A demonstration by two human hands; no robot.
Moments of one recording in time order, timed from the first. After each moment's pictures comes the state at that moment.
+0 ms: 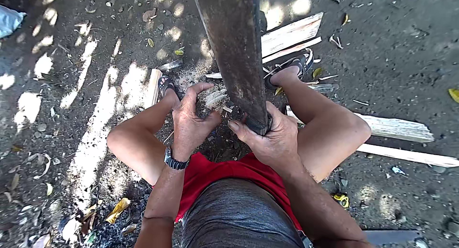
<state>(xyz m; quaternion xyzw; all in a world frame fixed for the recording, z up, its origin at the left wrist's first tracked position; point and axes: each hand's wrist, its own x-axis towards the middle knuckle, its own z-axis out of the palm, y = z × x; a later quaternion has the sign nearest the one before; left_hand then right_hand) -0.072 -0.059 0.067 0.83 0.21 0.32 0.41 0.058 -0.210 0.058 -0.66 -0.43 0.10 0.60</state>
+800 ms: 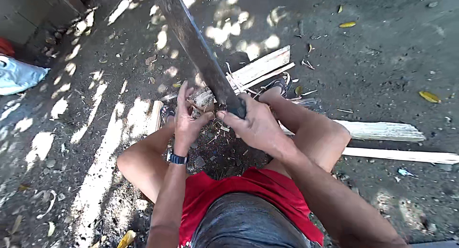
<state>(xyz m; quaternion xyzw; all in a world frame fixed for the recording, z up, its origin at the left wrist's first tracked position) -0.044 -0.023 0.065 0.80 0.20 0.29 0.49 0.087 -0.190 0.103 -0.77 -0.40 0.19 0.46</state>
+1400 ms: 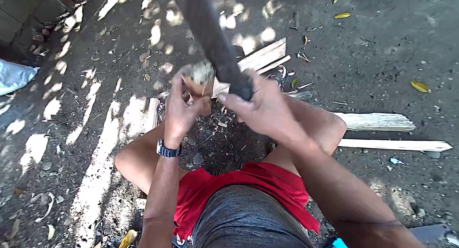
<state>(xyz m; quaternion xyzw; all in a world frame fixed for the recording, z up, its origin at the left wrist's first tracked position) -0.040 -0.016 0.105 0.82 0.19 0.29 0.46 0.098 -0.190 0.125 -0.72 -0.41 0.16 0.53</state>
